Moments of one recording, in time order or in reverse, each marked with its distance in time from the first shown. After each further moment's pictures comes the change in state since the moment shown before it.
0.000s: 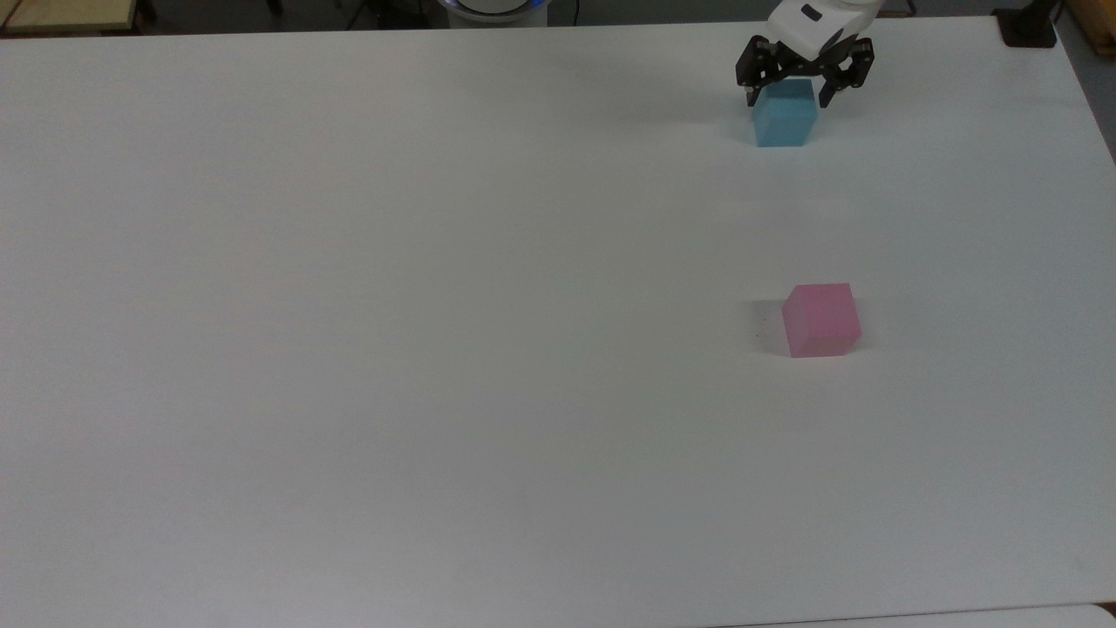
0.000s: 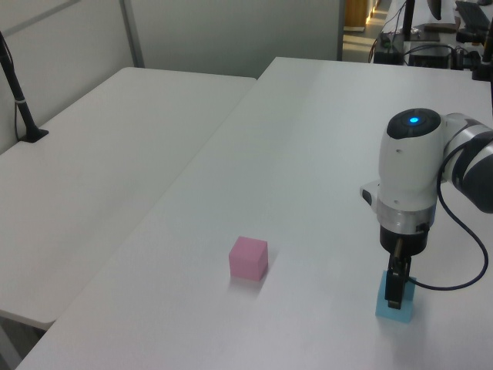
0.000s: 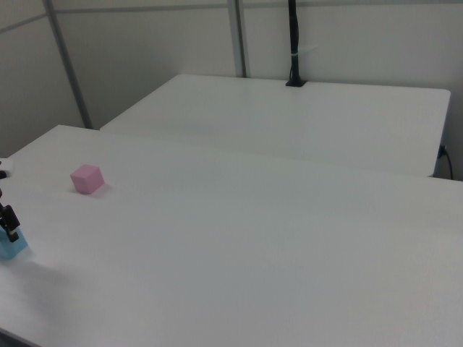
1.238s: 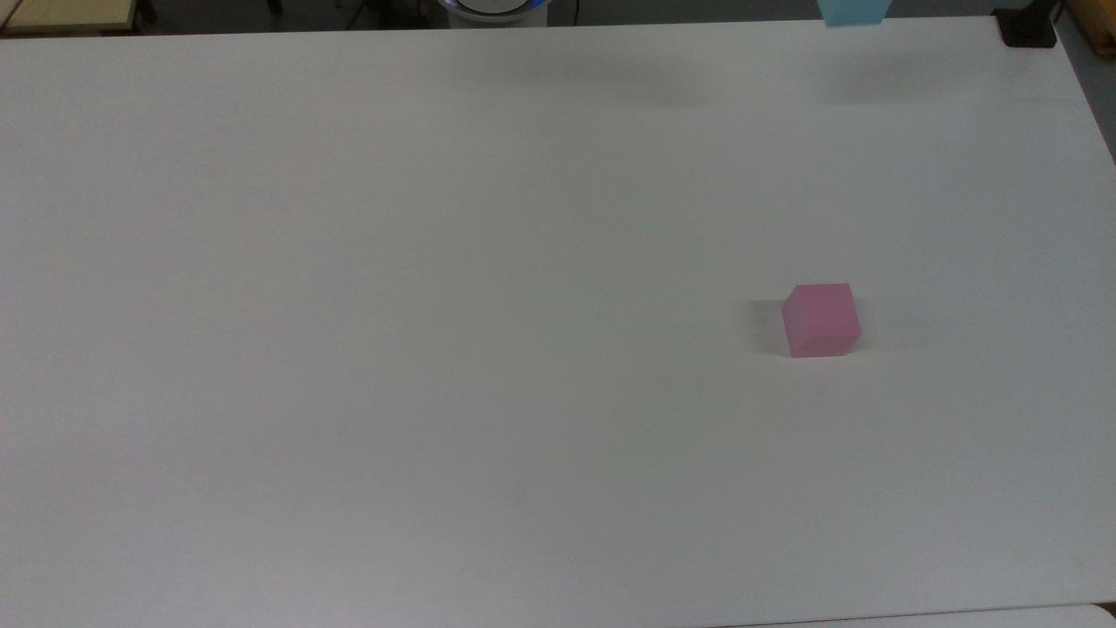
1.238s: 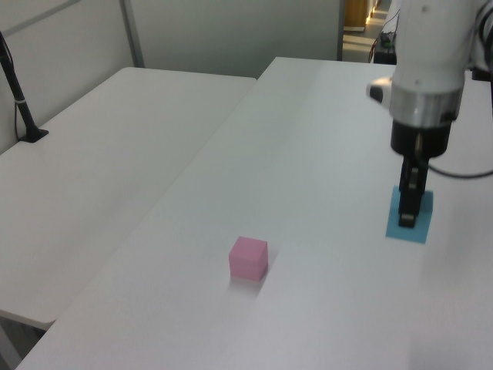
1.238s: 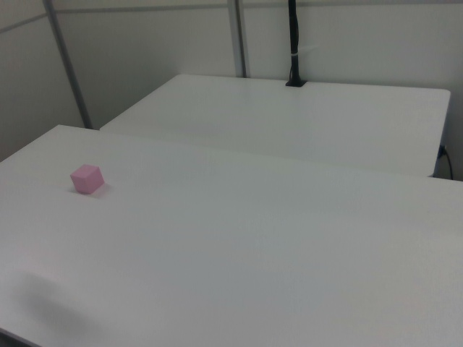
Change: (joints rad) arm 0.014 -0.139 0.004 0.363 -0.003 -0.450 -0.039
